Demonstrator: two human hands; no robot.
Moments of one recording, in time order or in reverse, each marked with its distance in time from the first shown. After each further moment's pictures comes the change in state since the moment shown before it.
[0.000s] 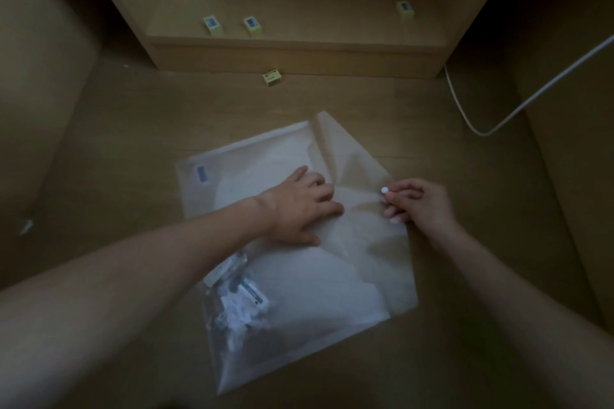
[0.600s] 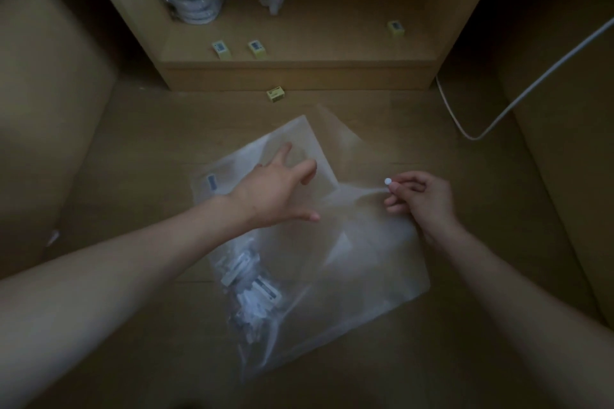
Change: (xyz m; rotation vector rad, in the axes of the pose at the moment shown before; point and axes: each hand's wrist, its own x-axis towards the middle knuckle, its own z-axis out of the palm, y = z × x) left_hand -0.046 -0.002 -0.051 -0.451 0.093 -0.449; right_hand -0.010 -0.019 0.010 0.154 0.137 -0.088
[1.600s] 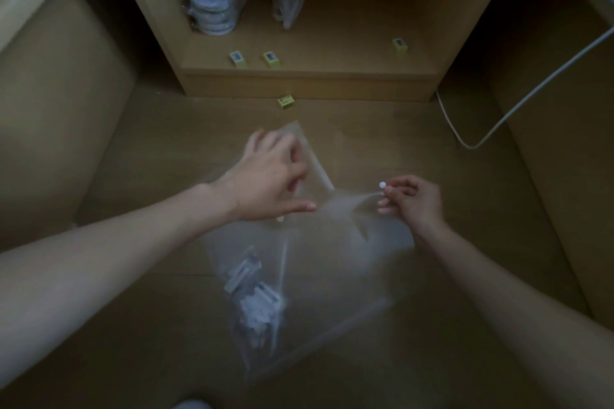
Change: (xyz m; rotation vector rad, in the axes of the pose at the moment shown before) left_hand -0.035 -0.014 -0.030 0.271 0.231 0.195; right_hand -0.016 -0.008 0.021 -0.030 0.007 -0.007
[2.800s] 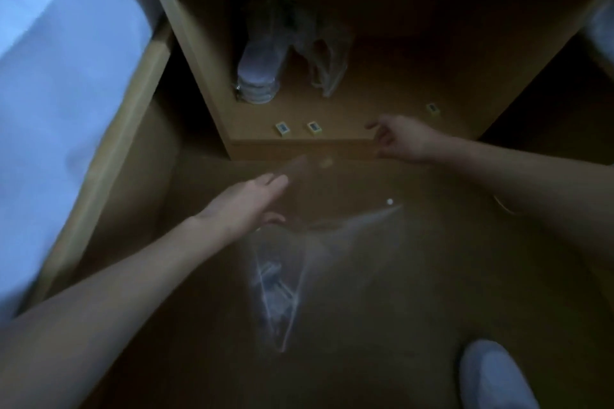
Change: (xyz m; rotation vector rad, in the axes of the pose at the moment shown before) left_hand -0.010 -0.129 -0.058 -0.137 -0.096 -0.162; right_hand 0.093 -0.206 0.110 -1.184 -0.381 -0.387
